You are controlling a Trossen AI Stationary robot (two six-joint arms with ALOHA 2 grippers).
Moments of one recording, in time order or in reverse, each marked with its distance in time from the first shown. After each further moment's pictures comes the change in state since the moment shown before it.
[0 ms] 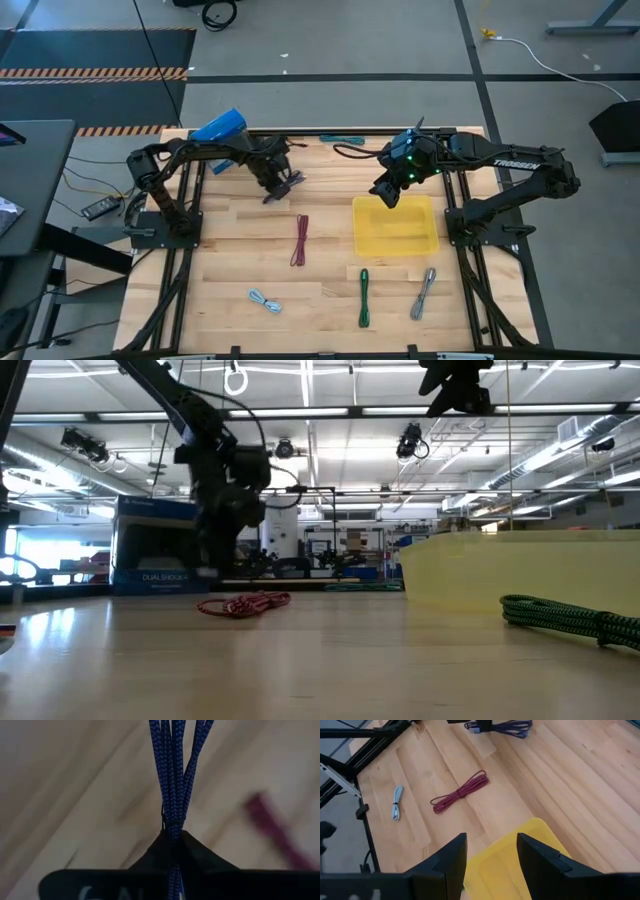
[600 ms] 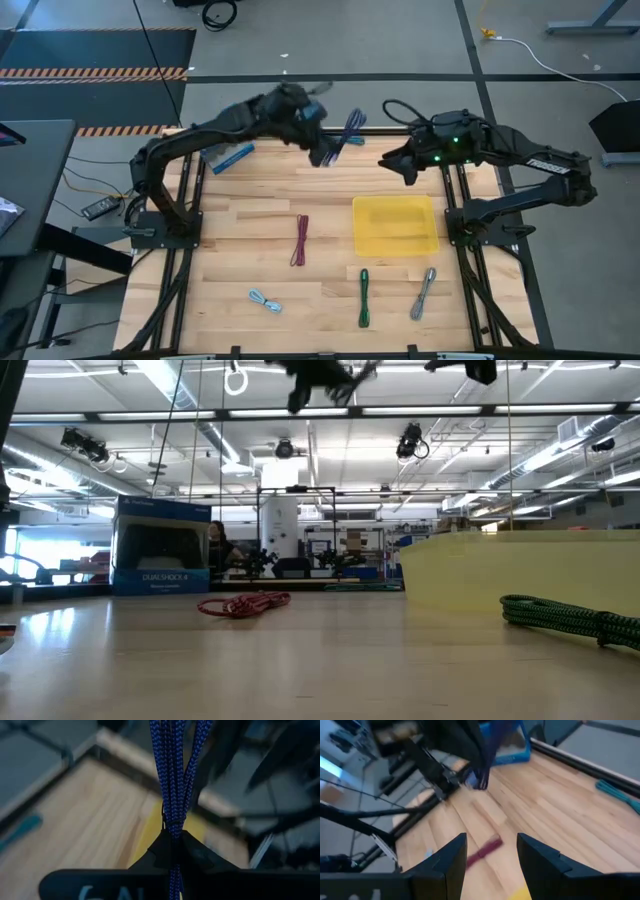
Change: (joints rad) left arm -0.173 -0.002 0.761 0.087 -0.010 -0.164; right arm -0.049 -0.189 0.000 0.188 0.099 0.067
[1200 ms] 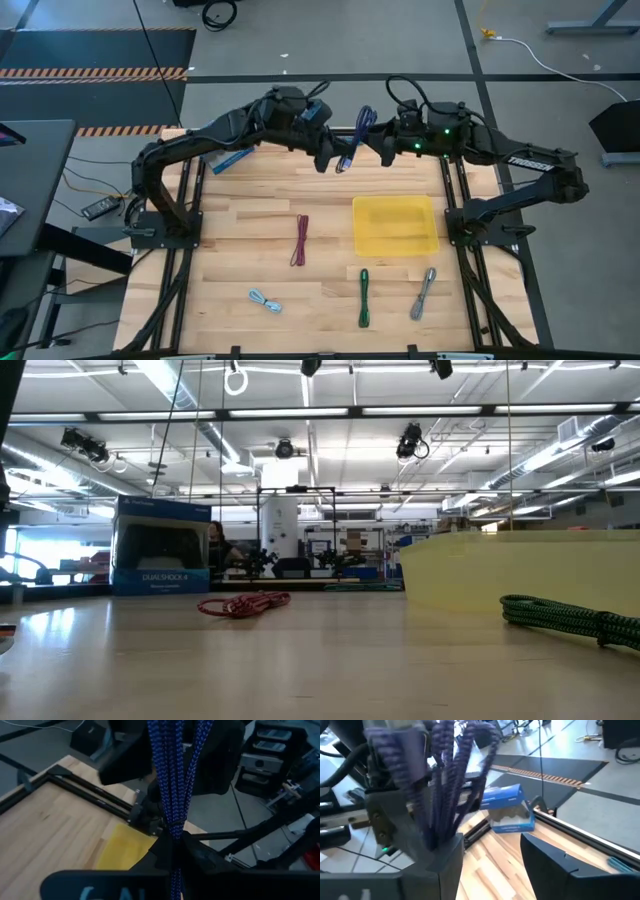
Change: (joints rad) left arm -0.111 0.000 0.070 0.098 -0.018 -0.123; right arm -0.020 0.106 0.000 0.391 0.126 -0.059
